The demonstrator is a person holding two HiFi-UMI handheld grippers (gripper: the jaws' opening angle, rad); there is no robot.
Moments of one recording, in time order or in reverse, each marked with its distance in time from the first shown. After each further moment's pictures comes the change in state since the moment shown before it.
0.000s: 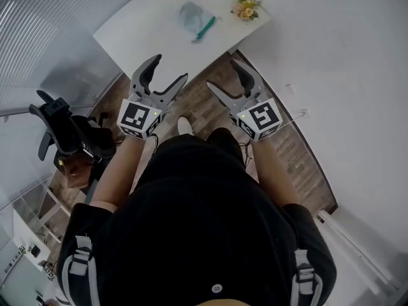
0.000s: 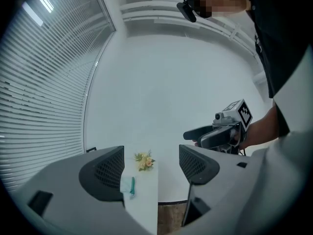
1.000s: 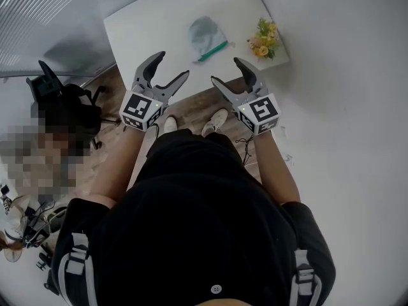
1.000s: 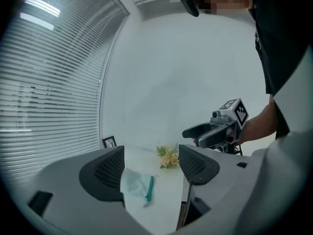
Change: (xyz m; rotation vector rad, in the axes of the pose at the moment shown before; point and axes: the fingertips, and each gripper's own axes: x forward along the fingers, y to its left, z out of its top) left arm 0.152 0.075 -0.033 -0.082 0.127 0.284; right arm 0.101 -0.187 -0.037 0.009 0.124 0.306
